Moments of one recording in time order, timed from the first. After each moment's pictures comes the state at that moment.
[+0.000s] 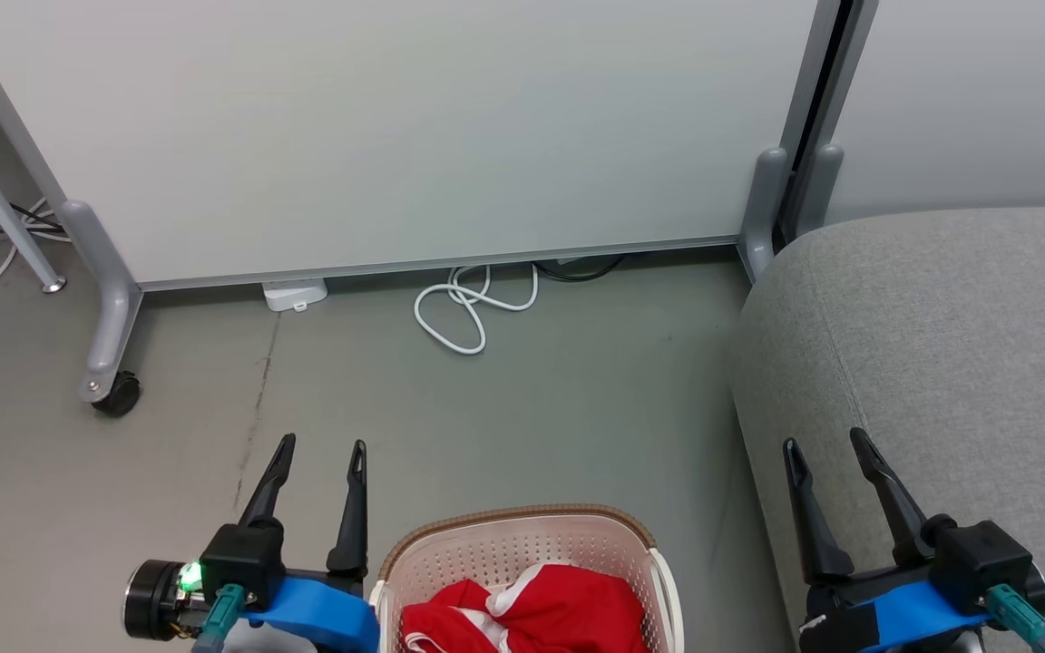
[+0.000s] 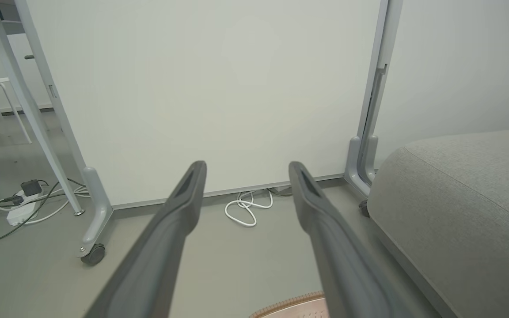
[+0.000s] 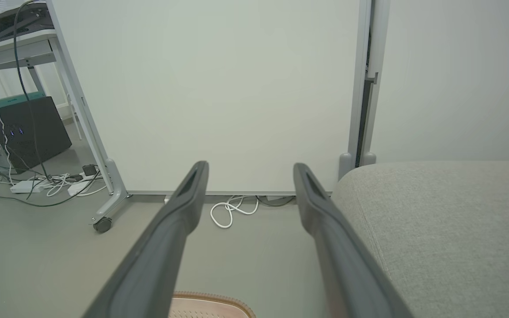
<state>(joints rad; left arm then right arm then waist) -0.07 0.06 -0.14 0.33 -0.07 -0.07 -0.26 -0.02 -0.05 0.05 0.18 0.13 0.13 -0.26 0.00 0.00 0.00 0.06</state>
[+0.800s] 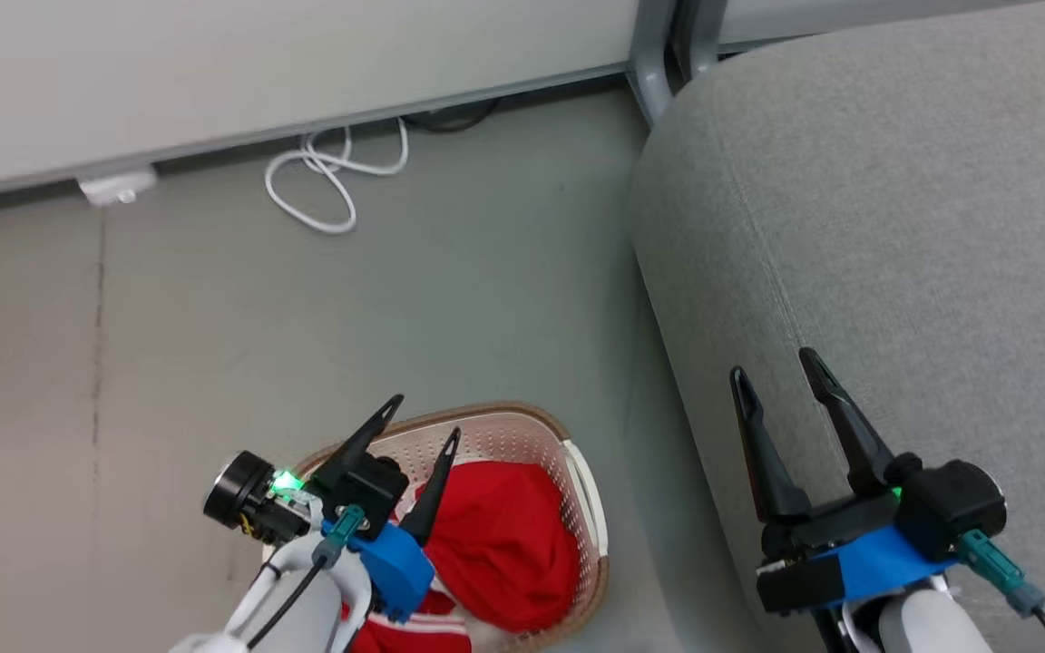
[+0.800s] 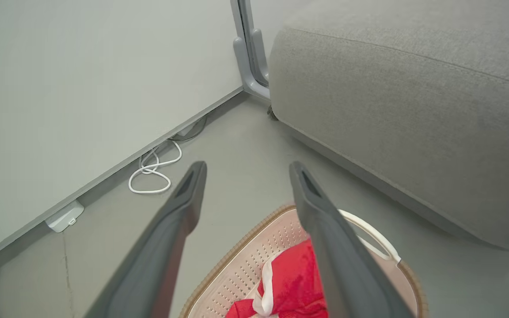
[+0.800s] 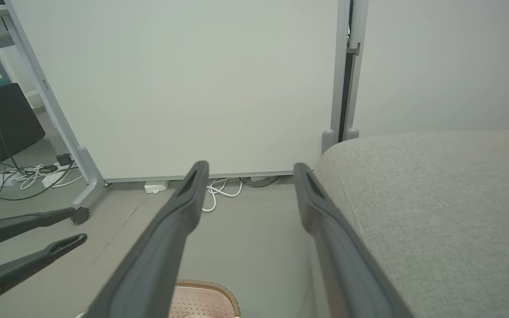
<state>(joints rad) -0.35 0.13 -0.43 0.64 0.03 -0.13 -0.26 -0.13 -0.05 0.14 0.12 0.14 0.13 -0.26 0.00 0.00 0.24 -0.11</state>
